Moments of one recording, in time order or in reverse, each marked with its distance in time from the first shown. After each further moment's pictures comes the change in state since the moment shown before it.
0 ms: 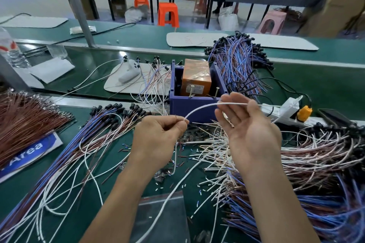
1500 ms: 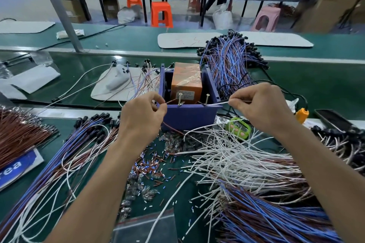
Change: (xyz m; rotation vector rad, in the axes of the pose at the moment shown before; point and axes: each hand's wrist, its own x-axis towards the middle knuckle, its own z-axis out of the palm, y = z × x) left_hand 0.089 -0.008 0.009 0.580 0.154 0.159; right_hand 0.104 -0.067 -0.035 -1.614 -0.316 -0.686
